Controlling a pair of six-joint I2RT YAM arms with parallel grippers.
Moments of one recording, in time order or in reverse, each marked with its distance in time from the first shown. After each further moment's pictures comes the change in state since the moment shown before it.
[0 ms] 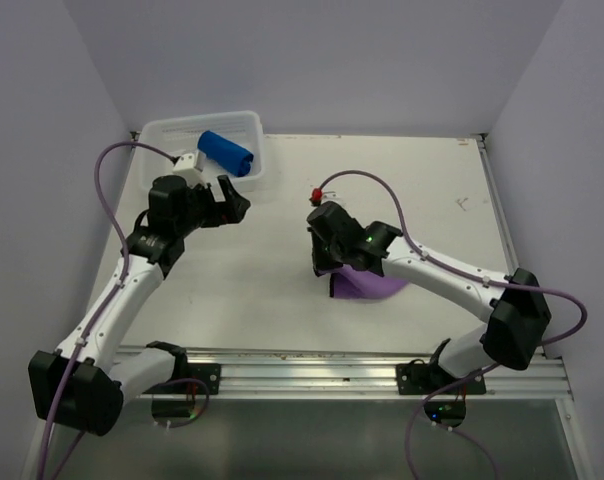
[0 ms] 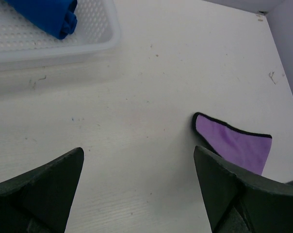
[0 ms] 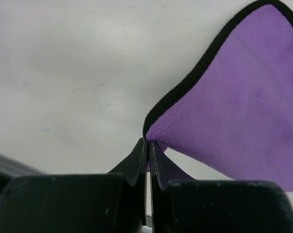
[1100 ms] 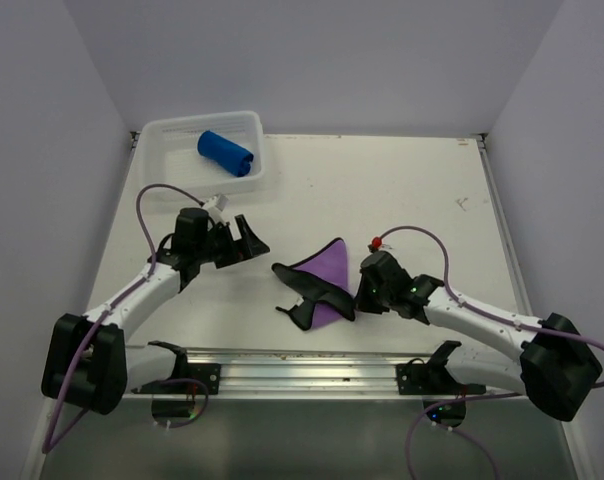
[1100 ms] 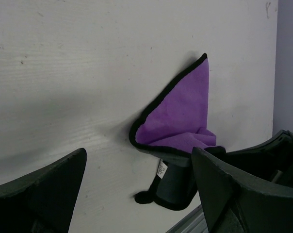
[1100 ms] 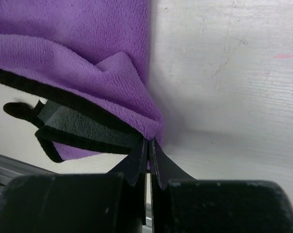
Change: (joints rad) left arm -0.016 0.092 -0.299 0.153 0.205 -0.198; right arm -0.079 -0.361 -0.628 0.218 -0.163 0.241
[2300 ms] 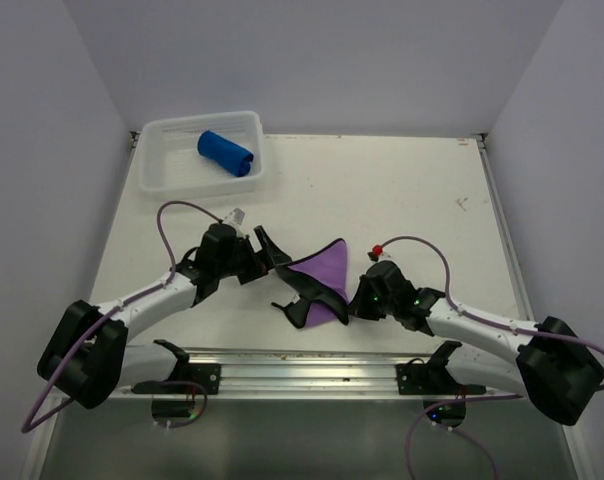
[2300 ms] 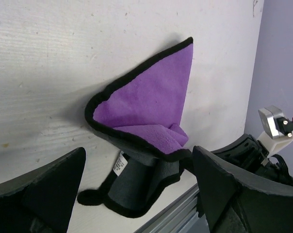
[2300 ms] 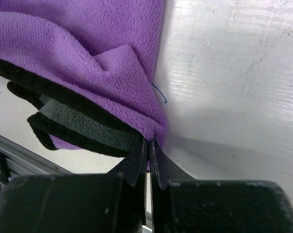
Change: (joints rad) left arm -0.241 0.026 -0.090 0.166 -0.132 -0.320; right arm 0.000 -0.013 -0.156 0.248 -0.096 0.024
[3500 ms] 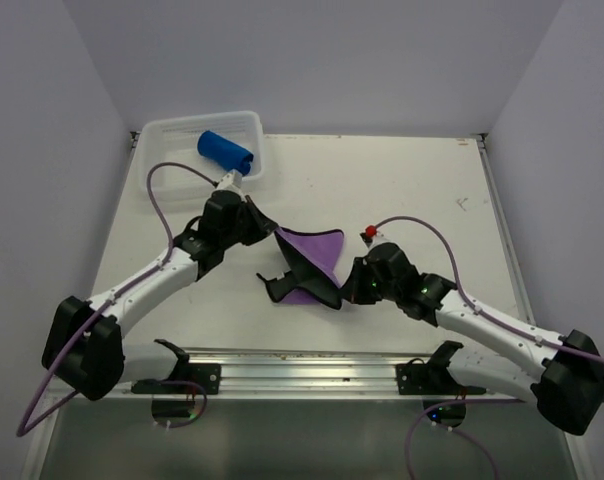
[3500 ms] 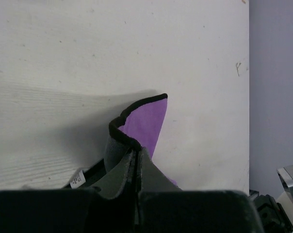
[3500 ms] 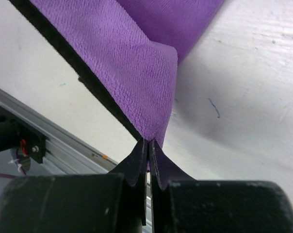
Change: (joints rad) left arm -0.019 0.075 0.298 -0.137 -0.227 0.071; right arm 0.007 -0.089 0.174 -0.140 -0.047 -0.114
